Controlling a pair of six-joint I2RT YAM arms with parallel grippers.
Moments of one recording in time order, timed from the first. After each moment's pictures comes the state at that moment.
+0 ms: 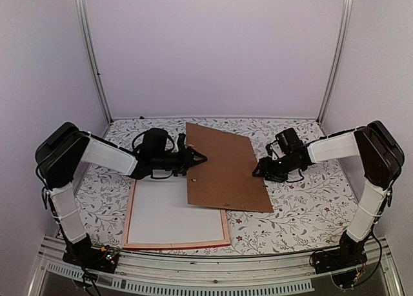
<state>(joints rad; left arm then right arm) -0.63 1.87 0.92 0.52 0.48 -1.04 0.47 1.81 0.98 -0.16 -0.31 0.56</state>
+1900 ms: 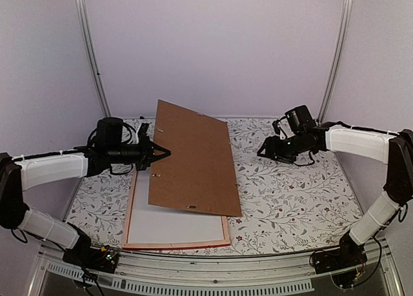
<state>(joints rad) -0.45 1.35 0.74 0.15 0.61 -0.96 0.47 1.59 1.09 -0.38 -0.26 0.51</state>
